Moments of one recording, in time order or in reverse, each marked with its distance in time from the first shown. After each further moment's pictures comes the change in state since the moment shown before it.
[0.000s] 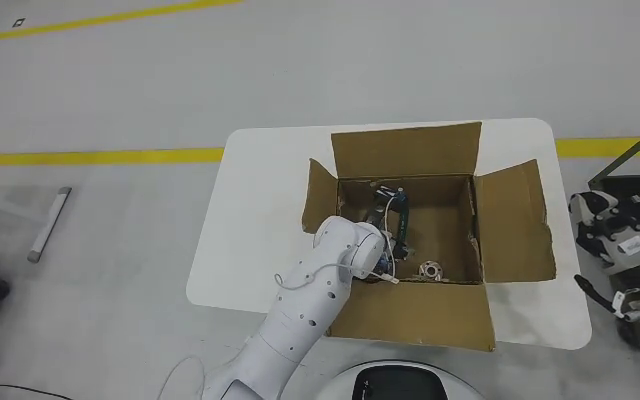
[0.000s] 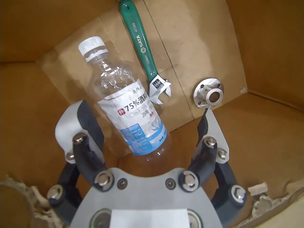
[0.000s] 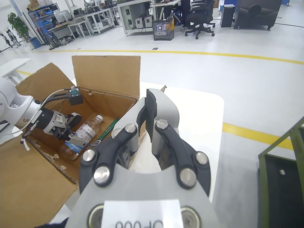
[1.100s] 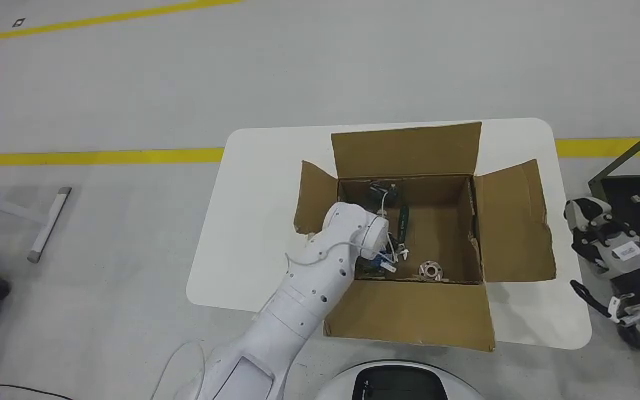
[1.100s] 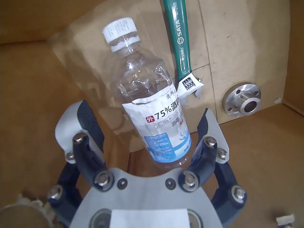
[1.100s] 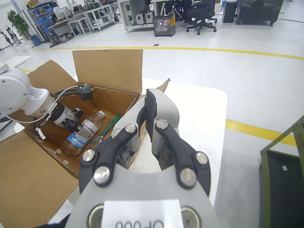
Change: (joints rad) left arm -0.141 -0.060 0.063 0.253 -0.012 0.082 -0.056; right arm -0.015 -0.023 -0.002 -0.006 -0.010 -0.010 0.015
